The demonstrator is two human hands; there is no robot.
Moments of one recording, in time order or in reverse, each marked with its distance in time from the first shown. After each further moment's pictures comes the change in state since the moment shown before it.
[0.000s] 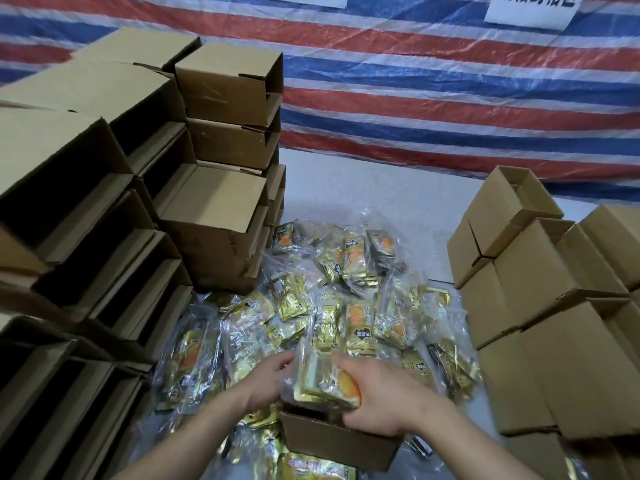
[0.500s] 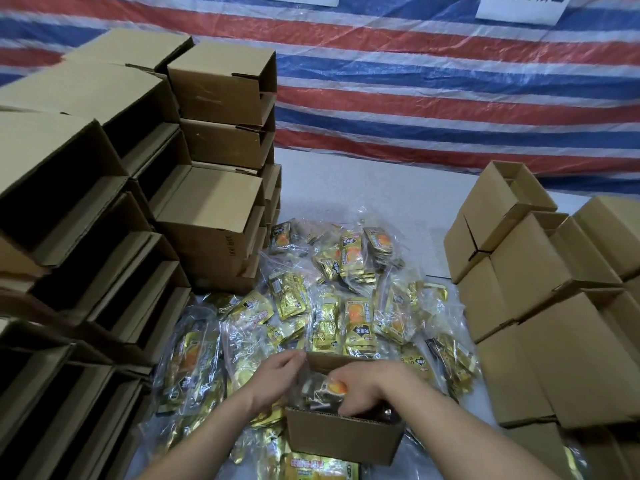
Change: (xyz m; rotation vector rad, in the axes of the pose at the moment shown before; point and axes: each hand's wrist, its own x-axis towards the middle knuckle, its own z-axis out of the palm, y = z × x) left_hand 0.008 -0.007 0.009 -0.066 0.114 -0.034; right_hand 0.056 0.011 0.018 -0.018 -0.539 0.172
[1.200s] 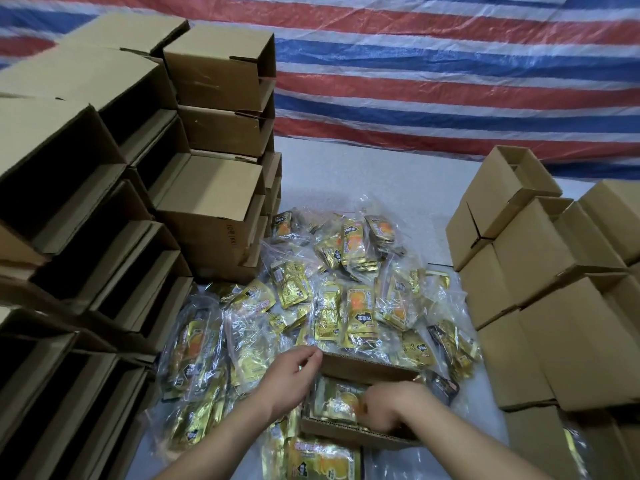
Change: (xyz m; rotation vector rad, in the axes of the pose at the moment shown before) left_hand -0.011 -0.011 0.024 0.231 0.083 0.208; right_hand -0.011 0.016 0.051 -0.059 -0.114 0.191
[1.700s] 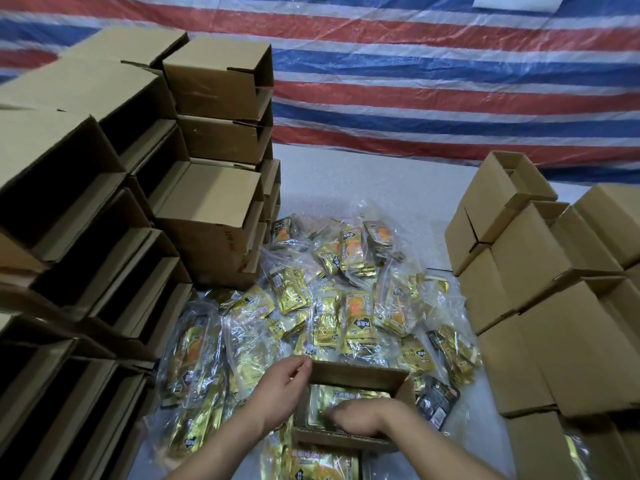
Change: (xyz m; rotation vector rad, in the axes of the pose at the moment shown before) left_hand -0.005 -0.014 -0.002 0.023 0.039 0.013; right_hand 0.030 -0.021 0.009 0.338 -0.003 -0.115
